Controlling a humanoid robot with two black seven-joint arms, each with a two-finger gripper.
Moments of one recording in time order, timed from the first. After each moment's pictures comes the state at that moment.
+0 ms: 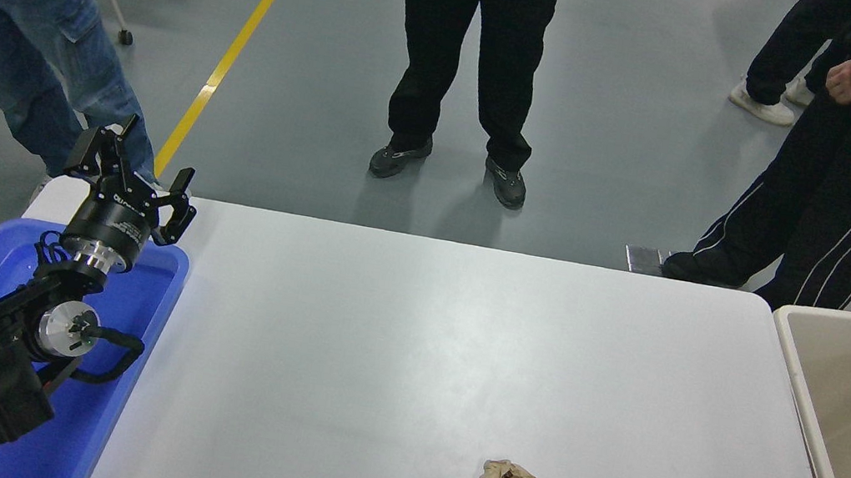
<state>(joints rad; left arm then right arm) -0.61 0.30 -0.84 -0.44 0.19 -0.46 -0.66 0.69 -0.50 -0.20 -0.14 -0.49 0.15 0.15</state>
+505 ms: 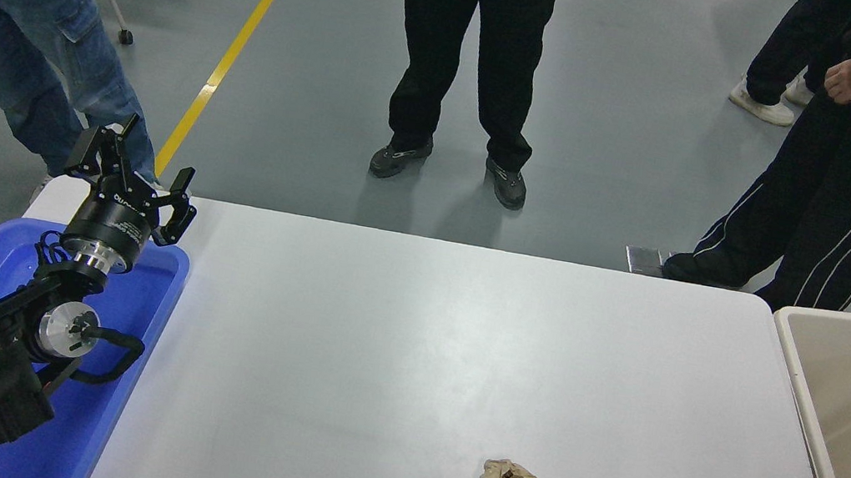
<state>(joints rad) -0.61 0.30 -0.84 -0.44 0.19 -0.46 -0.66 0.62 -0.41 -0.19 -0.14 -0.45 0.11 0.12</state>
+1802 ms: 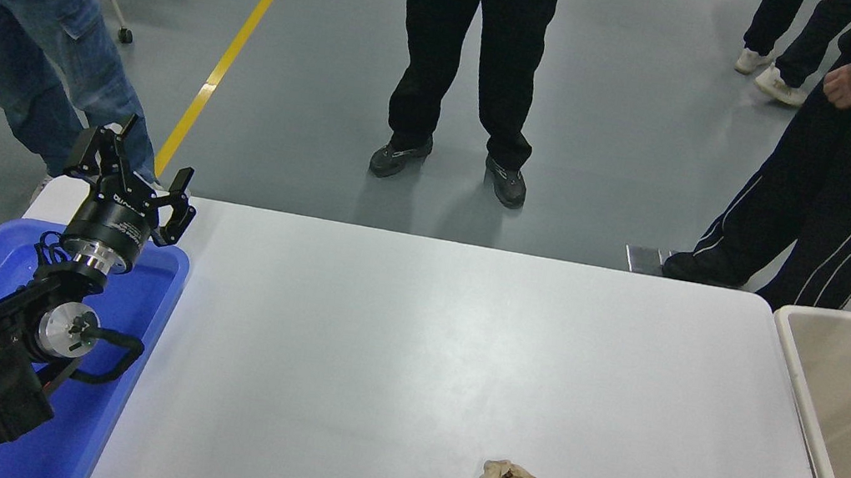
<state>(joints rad) -0.61 0.30 -0.84 -0.44 0.19 -0.46 -0.66 0.90 -0.63 0.52 0.37 -0.38 -0.03 0.13</state>
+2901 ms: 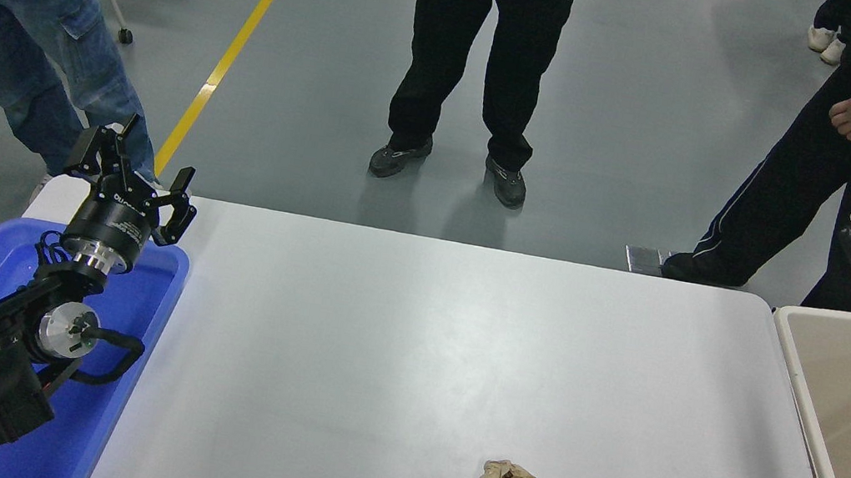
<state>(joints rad) -0.61 0.30 -0.84 -0.44 0.19 -0.46 -0.66 0.55 -0.55 1.17 0.88 -0.25 -0.02 0.23</state>
